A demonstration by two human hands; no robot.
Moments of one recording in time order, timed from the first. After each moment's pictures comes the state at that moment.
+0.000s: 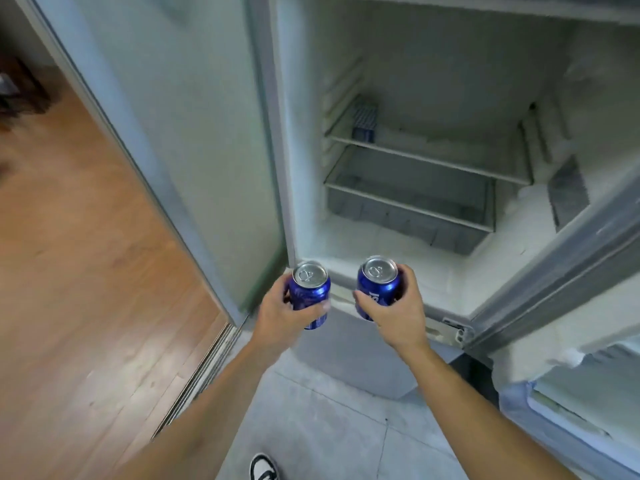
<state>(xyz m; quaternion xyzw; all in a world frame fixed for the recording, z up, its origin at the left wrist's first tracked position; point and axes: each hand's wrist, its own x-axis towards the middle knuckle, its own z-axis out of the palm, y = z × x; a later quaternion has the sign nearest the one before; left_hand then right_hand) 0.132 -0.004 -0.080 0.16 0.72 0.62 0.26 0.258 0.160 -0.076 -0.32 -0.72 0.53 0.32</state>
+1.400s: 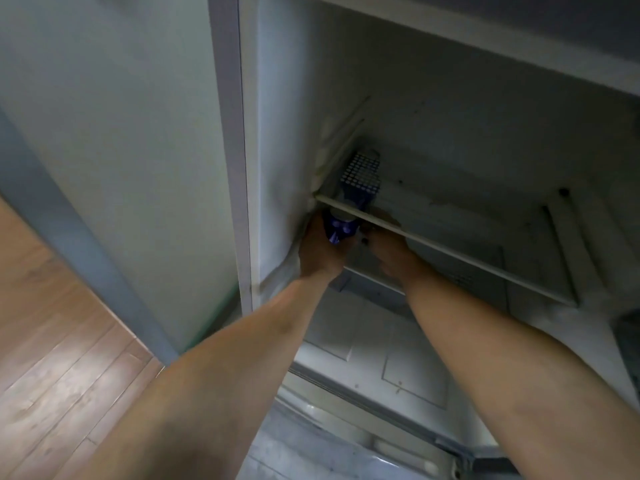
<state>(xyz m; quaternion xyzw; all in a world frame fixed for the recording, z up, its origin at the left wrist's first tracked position) -0.052 0.278 -0.039 0.23 0.77 0.58 0.09 -0.014 0.416 -0.053 -0.37 -0.77 0.48 0.18</state>
